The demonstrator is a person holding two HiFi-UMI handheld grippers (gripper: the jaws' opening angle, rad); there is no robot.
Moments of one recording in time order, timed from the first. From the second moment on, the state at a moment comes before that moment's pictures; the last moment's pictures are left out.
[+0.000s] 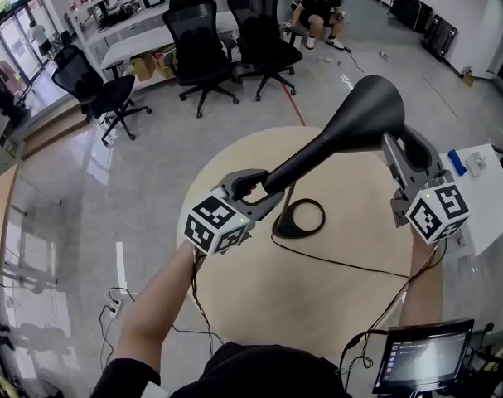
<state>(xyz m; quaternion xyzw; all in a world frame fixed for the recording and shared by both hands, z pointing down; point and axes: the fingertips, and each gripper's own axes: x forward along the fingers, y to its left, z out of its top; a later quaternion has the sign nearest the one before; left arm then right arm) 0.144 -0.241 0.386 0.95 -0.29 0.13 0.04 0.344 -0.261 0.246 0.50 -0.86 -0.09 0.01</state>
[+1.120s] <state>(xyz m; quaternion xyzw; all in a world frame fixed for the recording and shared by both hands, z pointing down) 0.156 -0.241 0.401 0.95 -0.28 0.14 0.04 0.328 -0.239 0.225 0.49 -0.85 -0.17 0.04</state>
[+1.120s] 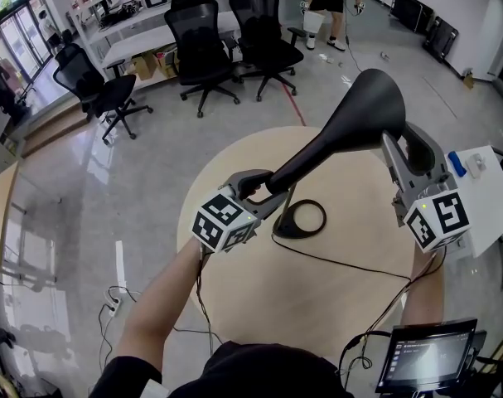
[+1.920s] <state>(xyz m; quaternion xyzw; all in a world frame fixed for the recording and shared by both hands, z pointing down) 0.157 -0.246 0.407 0.94 -0.30 0.15 0.04 0.317 -0.237 0.211 0.49 -0.85 -0.19 0.03</state>
